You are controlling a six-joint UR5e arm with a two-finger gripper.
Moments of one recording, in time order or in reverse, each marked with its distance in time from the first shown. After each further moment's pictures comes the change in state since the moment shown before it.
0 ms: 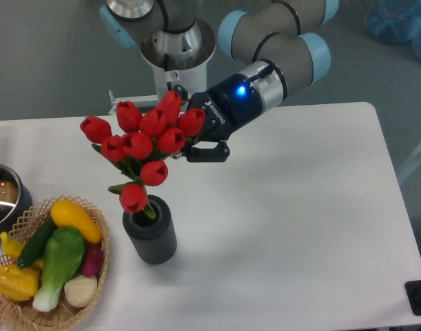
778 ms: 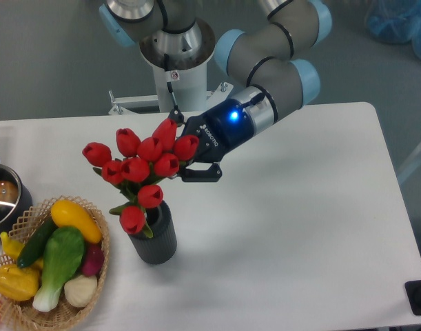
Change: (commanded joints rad) arm -0.014 -0.052 -0.098 0.000 0.014 0.139
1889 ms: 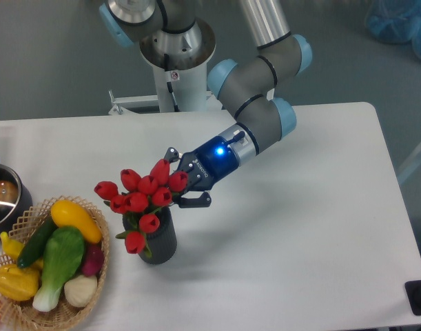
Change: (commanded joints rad) arm -0.002 -0.094 -0.121 0.005 0.075 0.278
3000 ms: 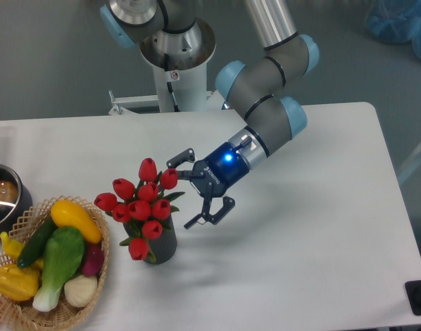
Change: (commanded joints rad) arm 0.034 -0.011 0.098 0.002 0.224 0.005
